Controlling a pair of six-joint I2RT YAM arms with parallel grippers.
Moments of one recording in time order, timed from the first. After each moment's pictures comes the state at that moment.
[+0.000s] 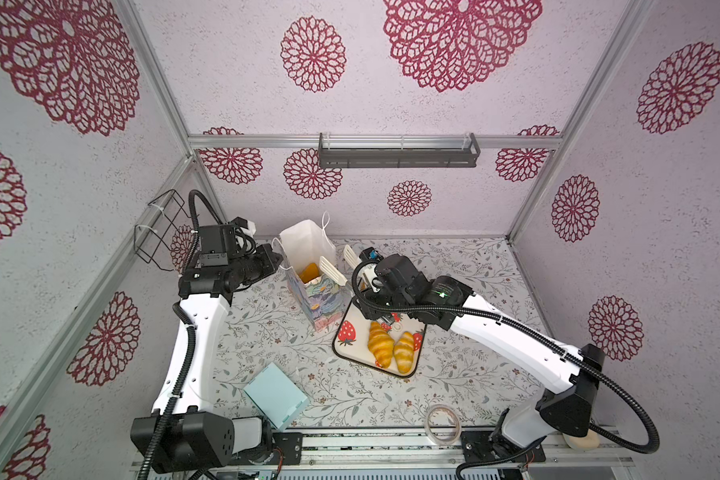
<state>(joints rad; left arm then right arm) 0.09 1.32 1.44 -0.77 0.47 -0.42 0.97 1.55 1.61 -0.77 0.09 0.34</state>
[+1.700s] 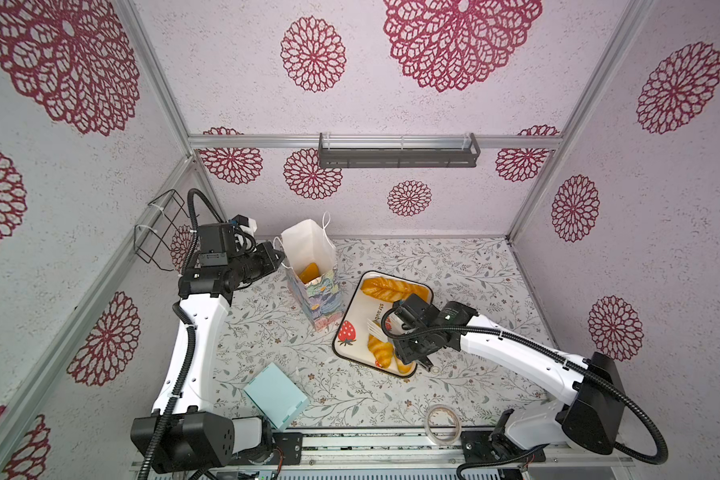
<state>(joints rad) 0.09 1.32 1.44 -0.75 0.50 -0.42 0.90 1.42 1.19 -1.00 0.00 0.45</state>
